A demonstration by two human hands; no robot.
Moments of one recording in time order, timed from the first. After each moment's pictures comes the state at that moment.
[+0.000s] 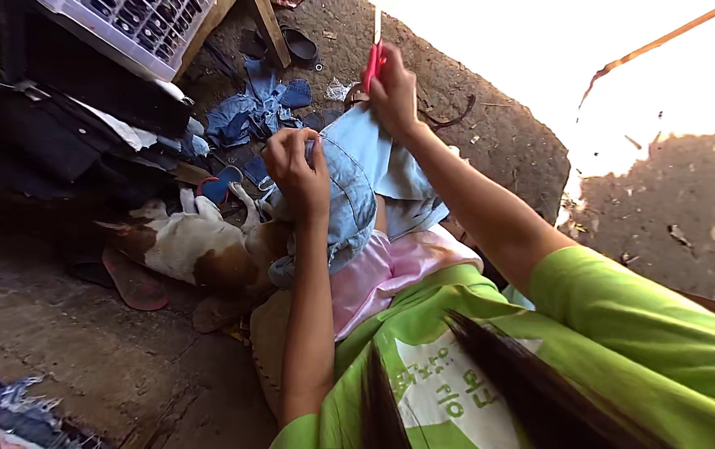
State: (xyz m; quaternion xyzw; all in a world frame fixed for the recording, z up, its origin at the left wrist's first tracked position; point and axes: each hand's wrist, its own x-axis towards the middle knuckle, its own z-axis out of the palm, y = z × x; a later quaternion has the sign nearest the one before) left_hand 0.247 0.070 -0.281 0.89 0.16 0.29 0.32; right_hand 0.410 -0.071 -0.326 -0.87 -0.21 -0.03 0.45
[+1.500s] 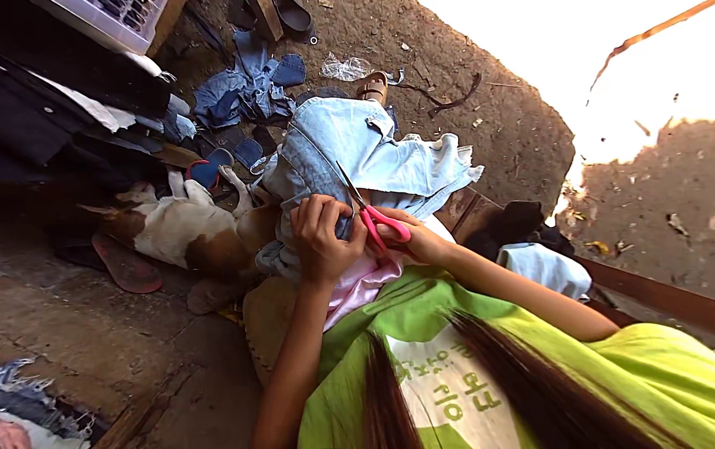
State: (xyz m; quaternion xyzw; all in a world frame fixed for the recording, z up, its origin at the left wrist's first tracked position) left_hand 0.155 0.020 -0.281 0.91 0.06 0.23 0.34; right_hand 0.211 -0.151 -0.285 -0.50 -0.12 0.49 0.70
